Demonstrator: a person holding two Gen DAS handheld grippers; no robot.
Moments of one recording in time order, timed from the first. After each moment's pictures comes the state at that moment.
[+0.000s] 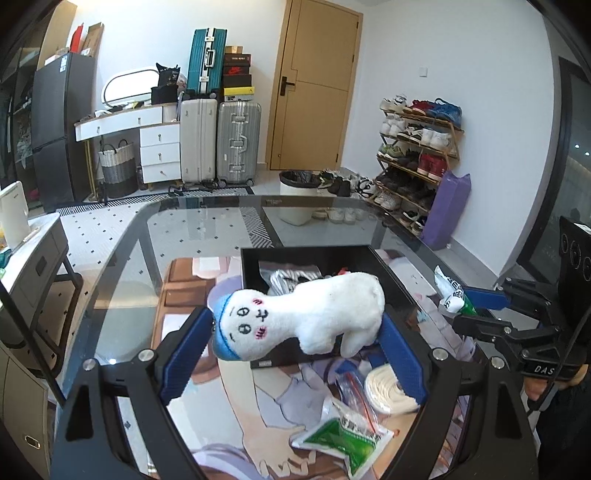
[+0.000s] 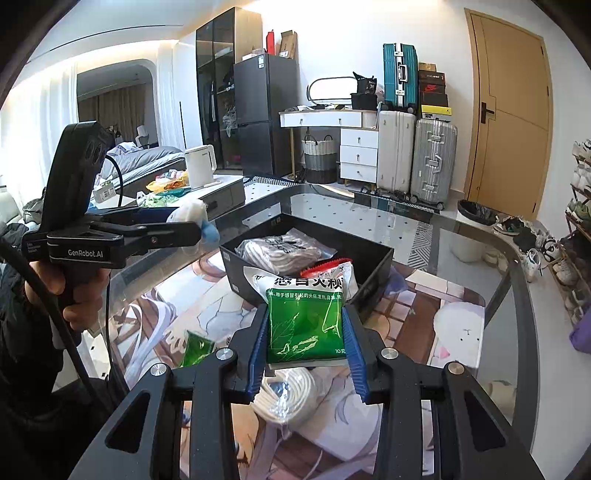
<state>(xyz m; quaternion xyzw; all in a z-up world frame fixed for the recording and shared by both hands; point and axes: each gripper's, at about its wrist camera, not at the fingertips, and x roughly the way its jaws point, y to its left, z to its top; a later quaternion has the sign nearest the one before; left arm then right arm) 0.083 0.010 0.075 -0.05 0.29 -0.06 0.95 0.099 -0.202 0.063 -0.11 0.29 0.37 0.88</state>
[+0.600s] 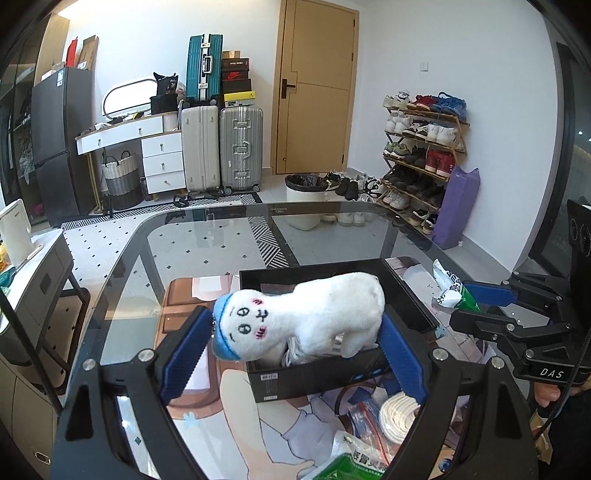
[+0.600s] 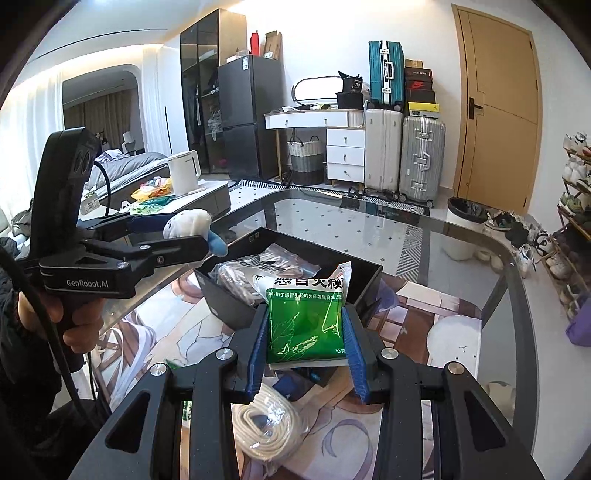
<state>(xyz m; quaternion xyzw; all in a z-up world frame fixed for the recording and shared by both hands) 0.115 0.004 0.071 -0.03 0.29 -0.04 0.96 0.131 -0.188 0.066 -0.10 0.29 0.35 0.89</state>
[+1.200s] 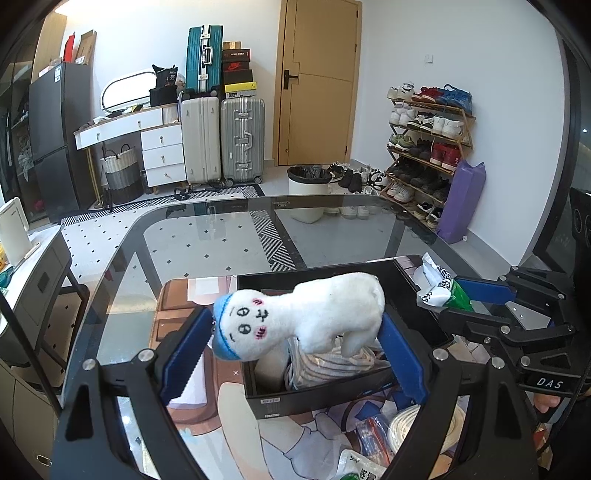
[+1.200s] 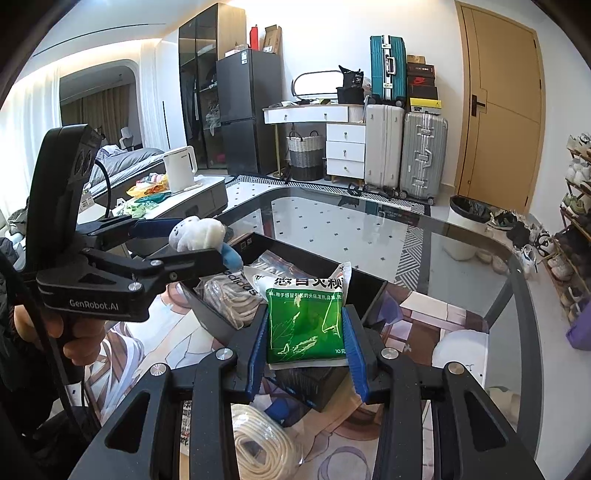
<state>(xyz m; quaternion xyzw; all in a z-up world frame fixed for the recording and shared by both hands) 0.140 0.004 0.065 -0.03 0.31 -0.04 0.95 0.156 -0.169 0.065 -0.10 0.30 0.35 0.88</state>
